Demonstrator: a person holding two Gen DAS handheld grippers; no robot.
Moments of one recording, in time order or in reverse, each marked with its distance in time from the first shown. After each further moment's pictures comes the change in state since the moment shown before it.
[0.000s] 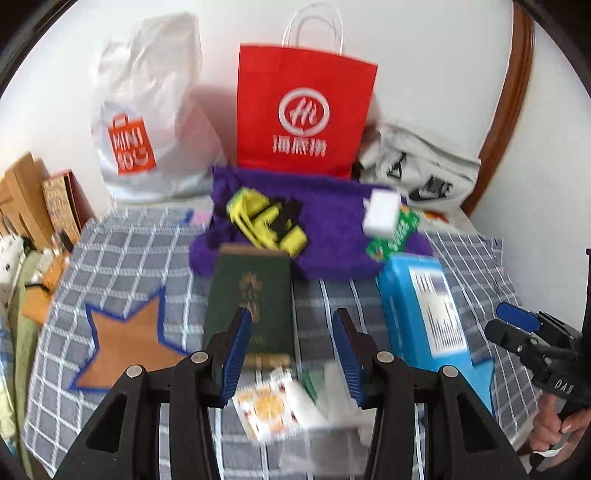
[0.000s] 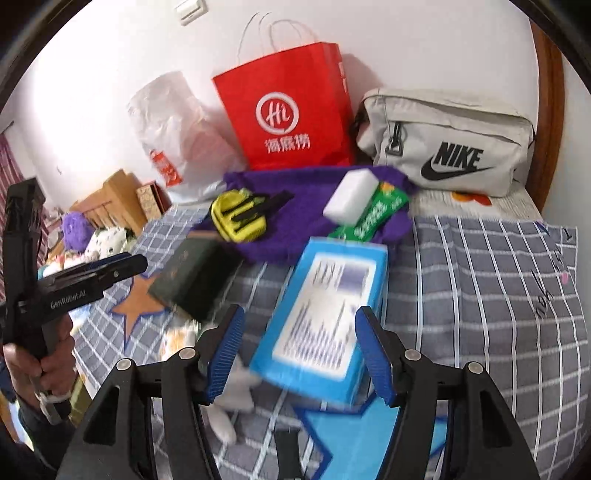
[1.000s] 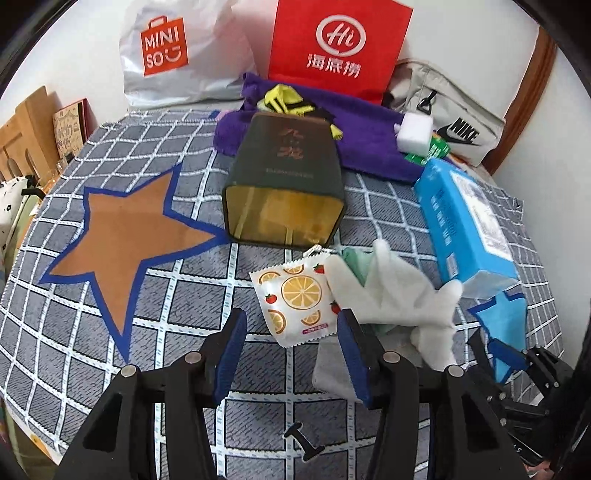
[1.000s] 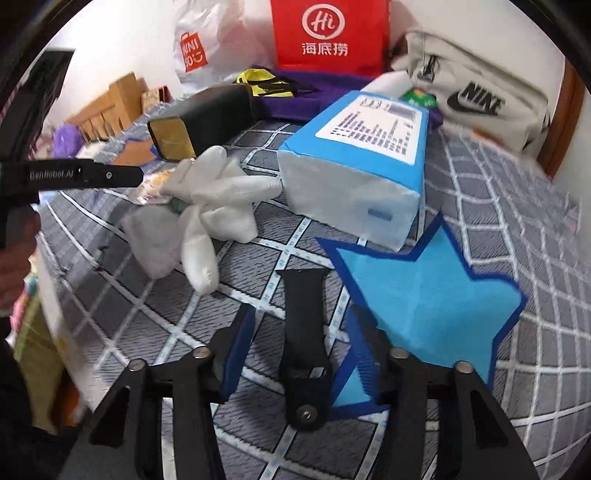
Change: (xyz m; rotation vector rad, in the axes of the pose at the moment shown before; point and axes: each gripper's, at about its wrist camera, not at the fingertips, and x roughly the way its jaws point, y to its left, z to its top) left arm 0.035 0.031 -0.086 -0.074 0.142 0.027; right arm 0.044 0.036 -0.127 -0.204 0.127 -0.121
